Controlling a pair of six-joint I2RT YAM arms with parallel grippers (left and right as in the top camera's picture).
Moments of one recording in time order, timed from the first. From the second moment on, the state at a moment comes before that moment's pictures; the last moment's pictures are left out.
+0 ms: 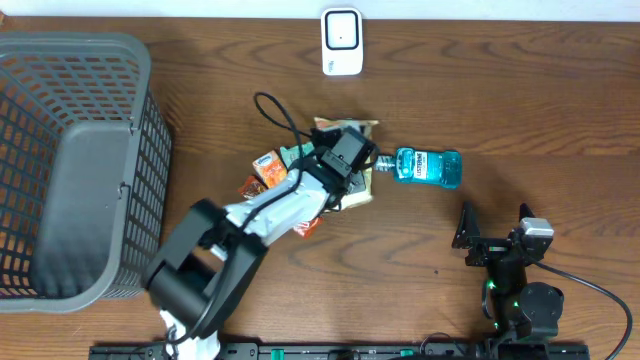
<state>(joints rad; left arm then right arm) -0.69 1.91 1.15 -0.34 -0.11 -0.87 -0.01 0.01 0.01 -0.07 -0.03 0.17</state>
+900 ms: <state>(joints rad) -0.54 1.11 1.23 -0.01 -0.57 -0.12 -0.01 0.01 0.01 -0.07 -0.03 0.17</state>
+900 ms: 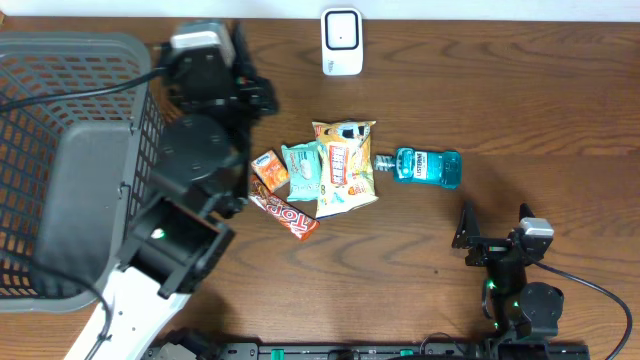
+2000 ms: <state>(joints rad) -0.41 0.57 1.21 -0.42 -0.24 0.08 -0.01 0.01 0.01 -0.07 -0.03 0.17</state>
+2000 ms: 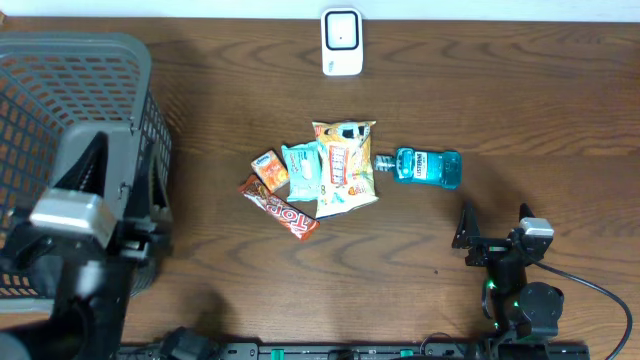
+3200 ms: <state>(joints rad) -0.10 0.00 1.14 -0.53 0.18 -0.15 -0.01 0.01 0.01 -0.07 -0.02 0.17</state>
